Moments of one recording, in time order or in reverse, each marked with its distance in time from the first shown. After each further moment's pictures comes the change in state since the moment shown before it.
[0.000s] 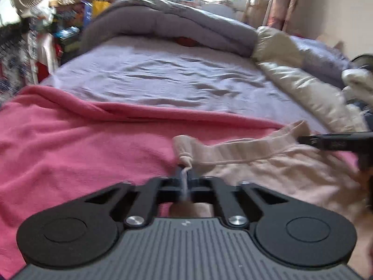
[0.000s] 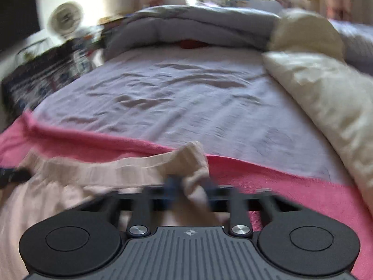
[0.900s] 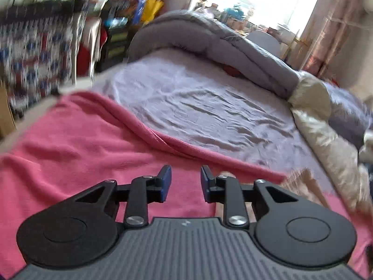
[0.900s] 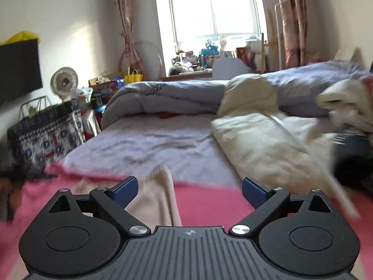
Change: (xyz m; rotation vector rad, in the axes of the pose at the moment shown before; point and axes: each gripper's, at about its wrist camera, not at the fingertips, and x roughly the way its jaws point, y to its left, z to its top) left arm -0.064 0.045 0.034 -0.207 -0.040 0.097; right arm -0.308 -0.035 -0.075 0.121 -0.265 -0.090
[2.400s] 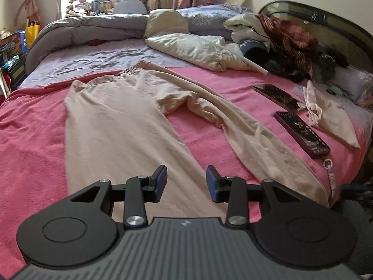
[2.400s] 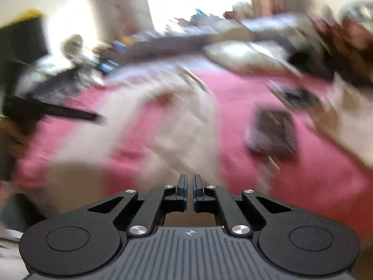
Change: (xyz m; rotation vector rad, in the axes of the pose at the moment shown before) left arm -0.227 -0.130 -0.206 0.477 0.140 -0.335; right arm -0.225 0.118 -0.203 0.045 0.144 0.055
